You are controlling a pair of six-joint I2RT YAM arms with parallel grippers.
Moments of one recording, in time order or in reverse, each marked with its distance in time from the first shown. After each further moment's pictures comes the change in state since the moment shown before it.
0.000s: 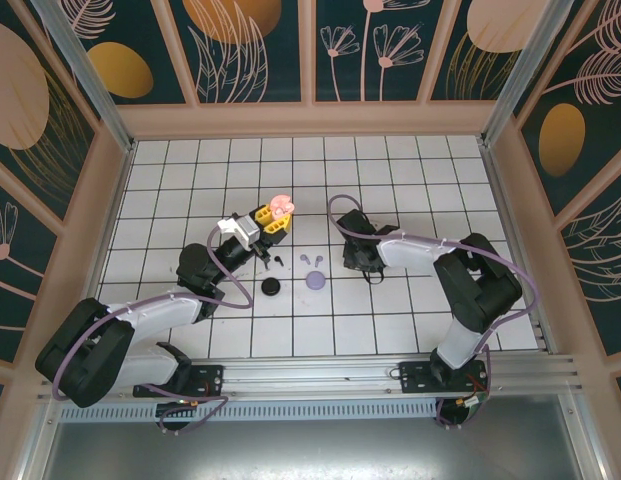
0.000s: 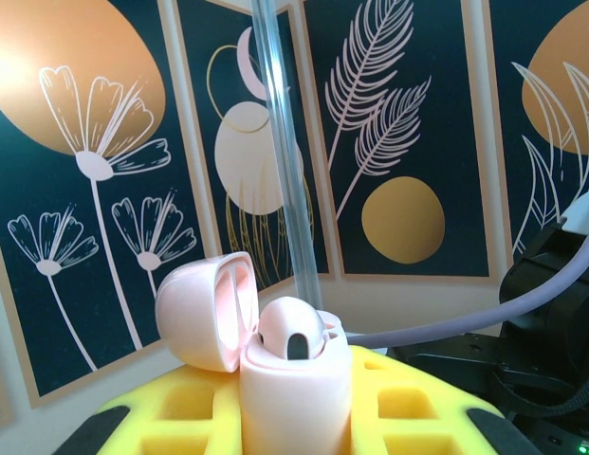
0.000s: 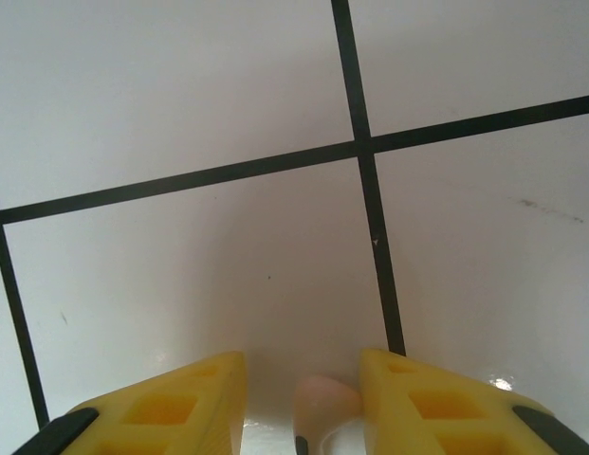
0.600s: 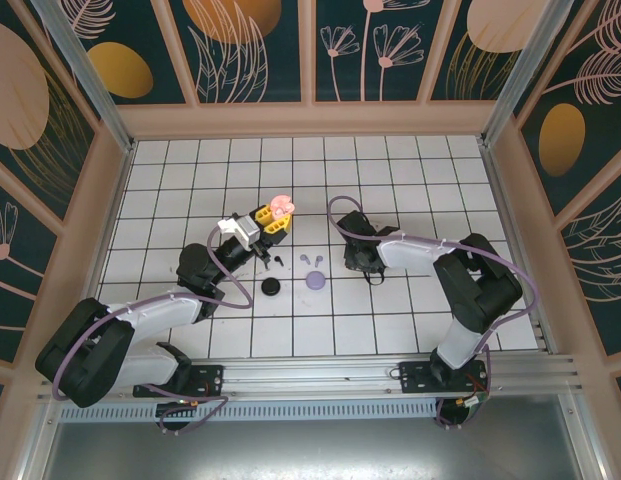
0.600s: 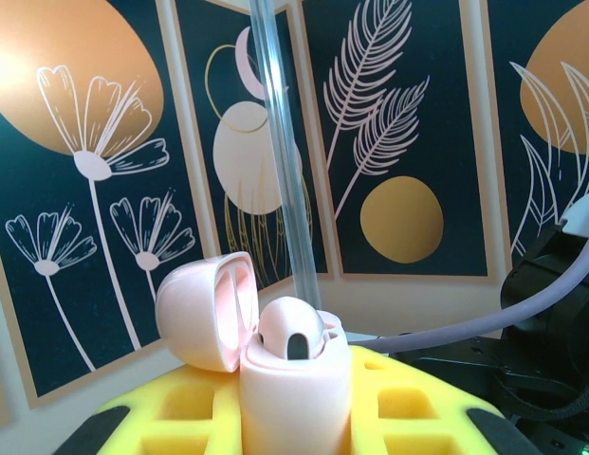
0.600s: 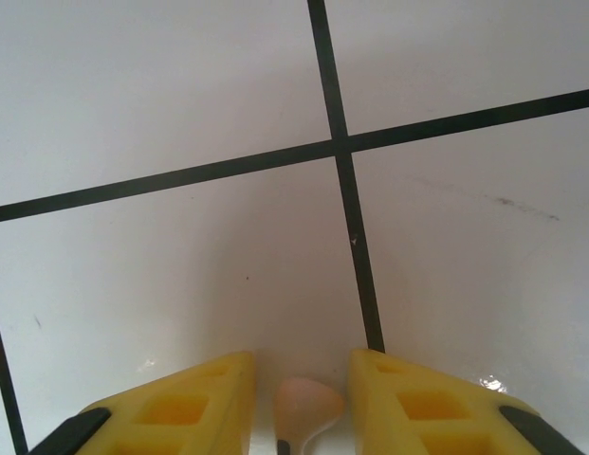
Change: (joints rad) left arm 0.000 0.000 0.000 -0.001 0.003 0.000; right arm 0.000 0.000 -0.010 0.005 0.020 0.000
